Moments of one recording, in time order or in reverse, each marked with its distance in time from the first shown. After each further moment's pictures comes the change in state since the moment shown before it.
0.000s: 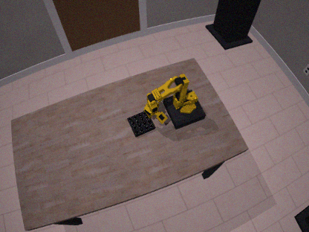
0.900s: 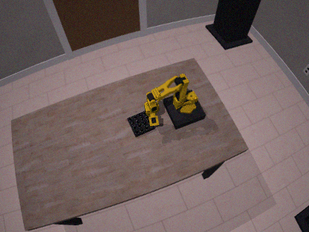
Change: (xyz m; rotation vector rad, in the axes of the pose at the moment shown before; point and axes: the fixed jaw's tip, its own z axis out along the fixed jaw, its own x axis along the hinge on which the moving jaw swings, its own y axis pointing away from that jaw) arm 0.000 0.001 0.000 0.000 0.000 0.680
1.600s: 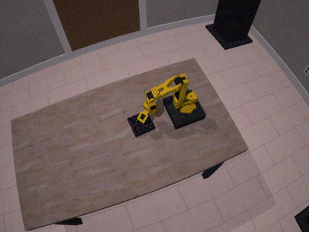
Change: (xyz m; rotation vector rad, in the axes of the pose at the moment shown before) arm 0.002 -0.004 0.000 0.000 0.000 0.846
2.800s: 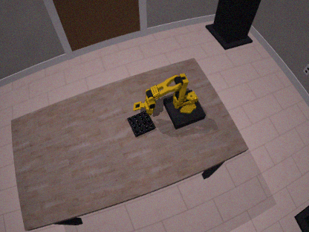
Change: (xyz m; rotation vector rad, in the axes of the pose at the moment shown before) arm -0.002 -0.010 0.000 0.000 0.000 0.964
